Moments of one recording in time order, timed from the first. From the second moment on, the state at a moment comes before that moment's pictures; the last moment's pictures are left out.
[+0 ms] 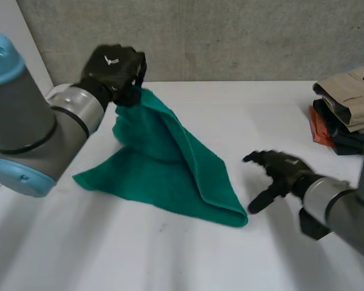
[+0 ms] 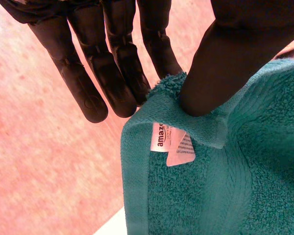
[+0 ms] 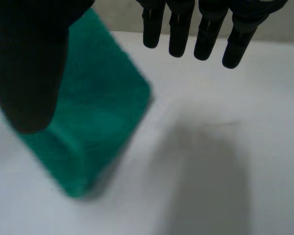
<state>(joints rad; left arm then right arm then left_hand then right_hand) 4.25 -1.93 -1.26 3.26 -1.42 3.40 1.89 -1.30 1.72 0.09 1.34 3.24 1.15 1.20 1.19 1.20 0.96 0.32 0.30 0.30 0.30 0.10</state>
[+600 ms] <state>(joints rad) 4.34 -1.68 -1.30 3.18 -1.45 3.30 2.03 -1.38 1.58 -0.31 1.68 2.92 1.15 1.20 1.20 1.20 0.96 1.14 1.18 1.19 1.19 0.99</state>
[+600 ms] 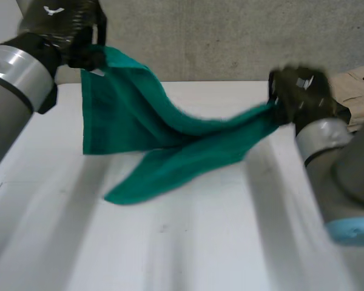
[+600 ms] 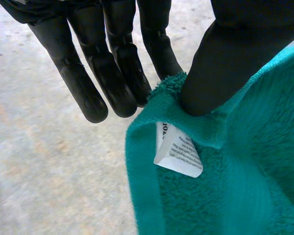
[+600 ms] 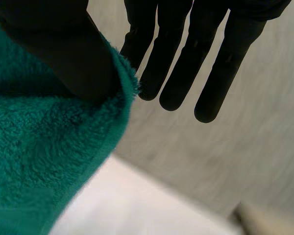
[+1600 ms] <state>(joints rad) 4.53 -1.76 -1.60 3.30 -1.46 3.17 1.73 -1.31 1.68 0.25 1.38 2.52 1.15 1.20 1.20 1.20 0.96 0.48 0.48 0.48 0.49 0.32</state>
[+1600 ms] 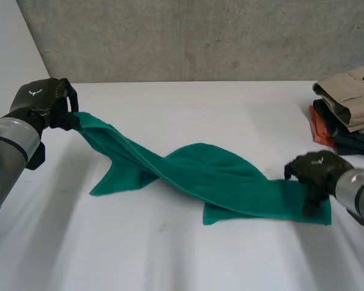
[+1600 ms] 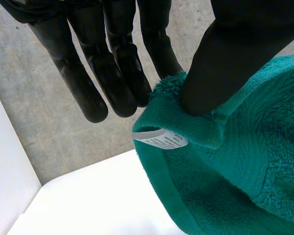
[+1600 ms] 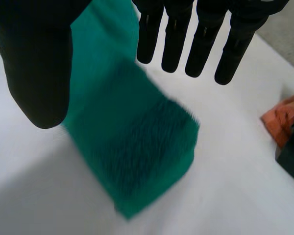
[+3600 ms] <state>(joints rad) 4.56 -2.05 -1.32 3.50 -1.47 3.26 1.81 -0.88 1.04 -0.09 1.35 2.68 1.15 1.20 1.20 1.20 0.99 1.10 1.17 1.18 1.18 1.01</state>
